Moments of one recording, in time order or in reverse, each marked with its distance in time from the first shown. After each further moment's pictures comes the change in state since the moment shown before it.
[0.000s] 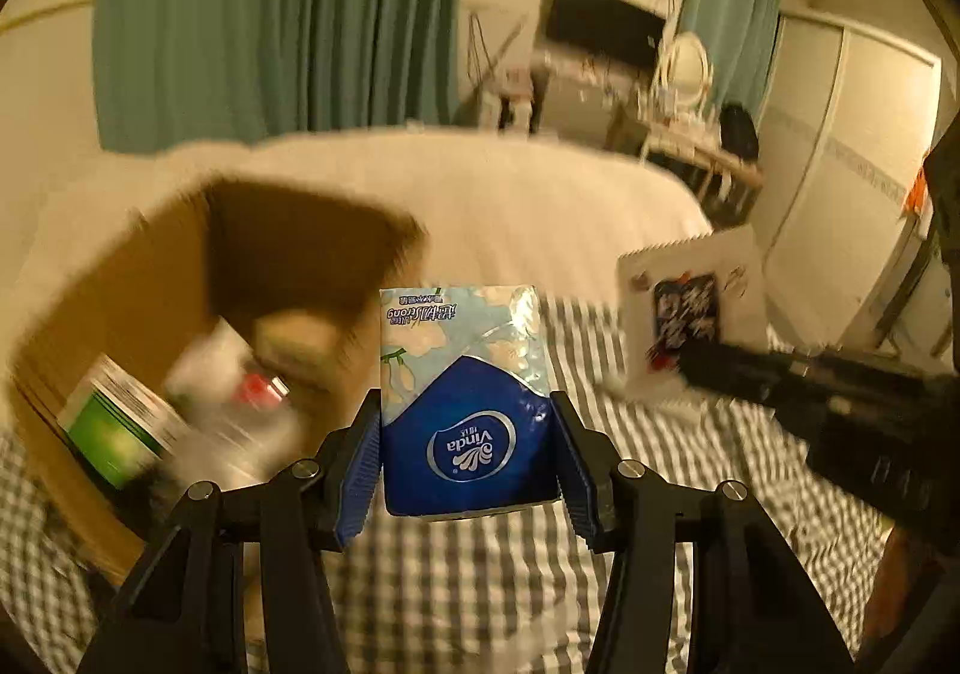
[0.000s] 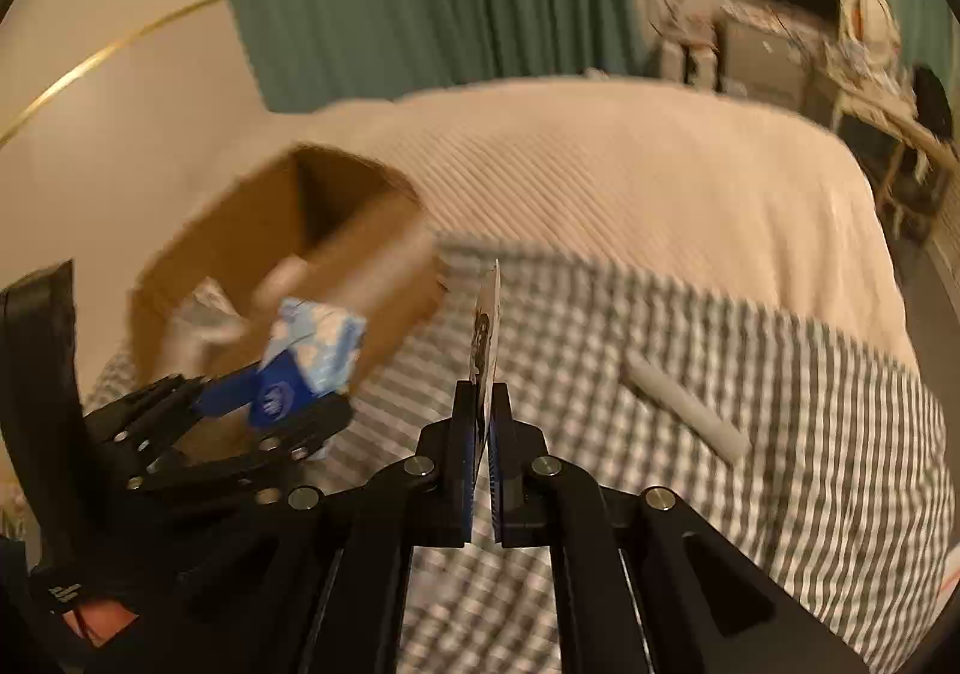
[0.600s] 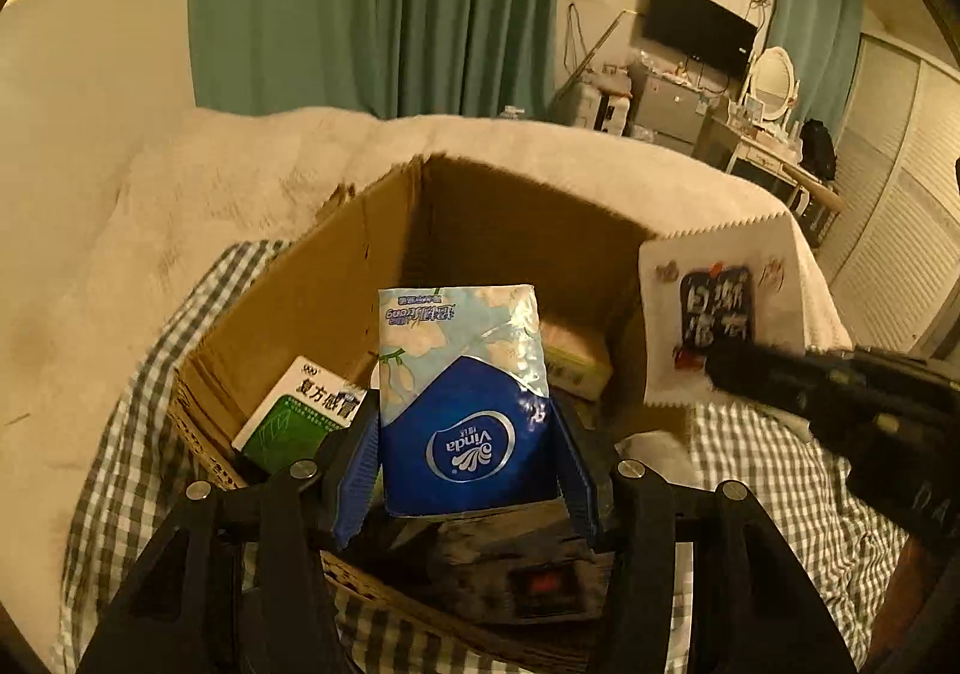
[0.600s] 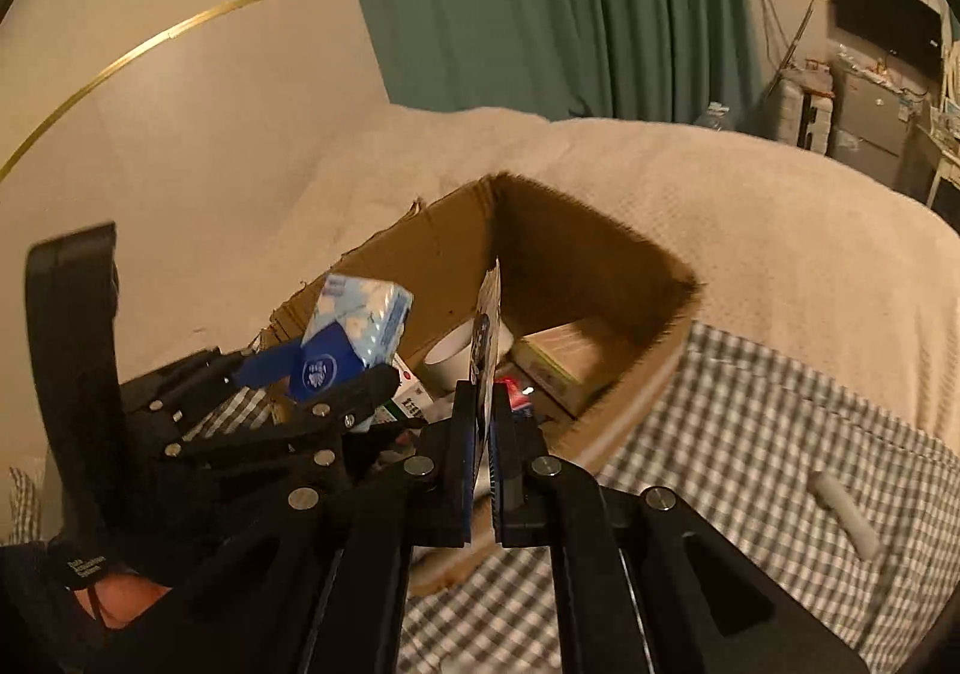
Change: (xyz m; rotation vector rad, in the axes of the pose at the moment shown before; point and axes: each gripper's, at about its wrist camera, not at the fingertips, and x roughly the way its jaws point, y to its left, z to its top) left arm 0.007 0.145 0.012 -0.094 0.083 0.144; right arm 0.057 0.143 0.056 -0.116 0.017 0.173
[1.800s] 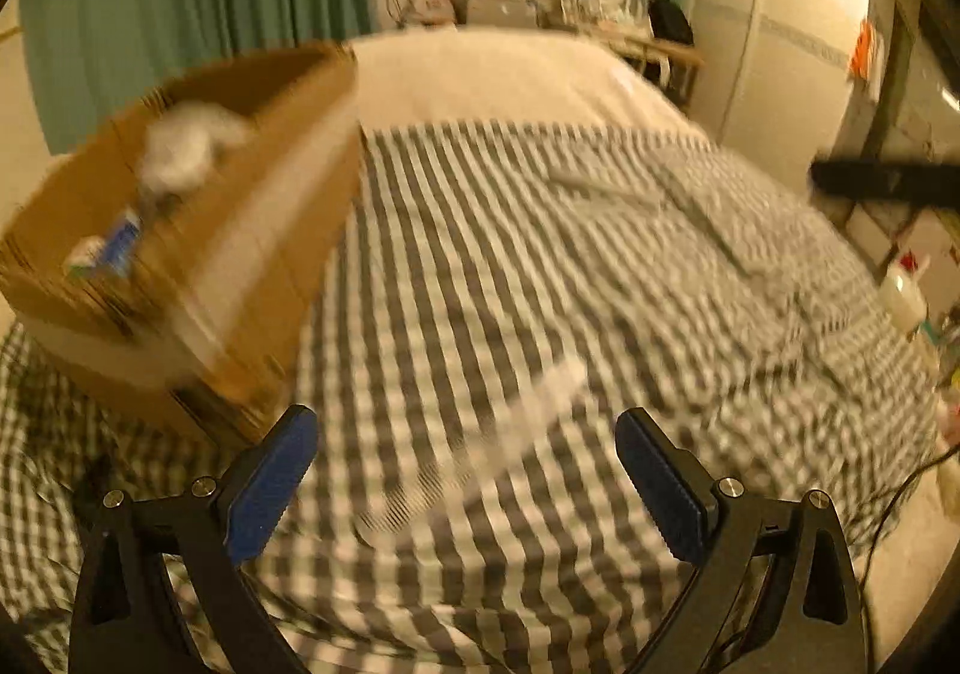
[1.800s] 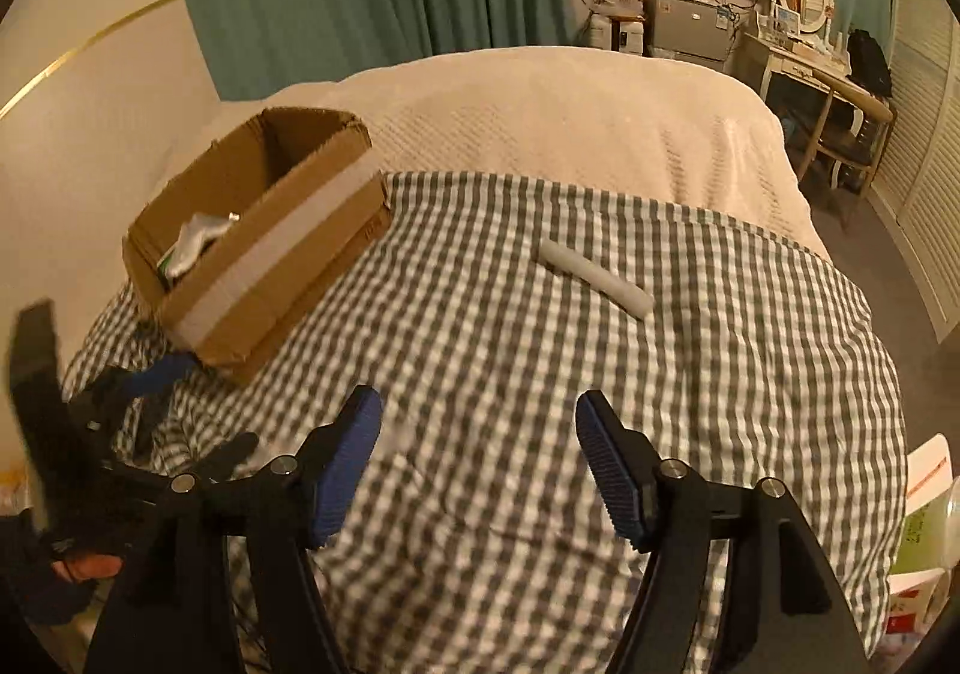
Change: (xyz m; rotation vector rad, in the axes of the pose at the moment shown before) left arm -0.017 -0.144 -0.164 0.338 0.104 -0.192; right arm -0.142 -0.121 -0.165 0.218 0.049 -0.316
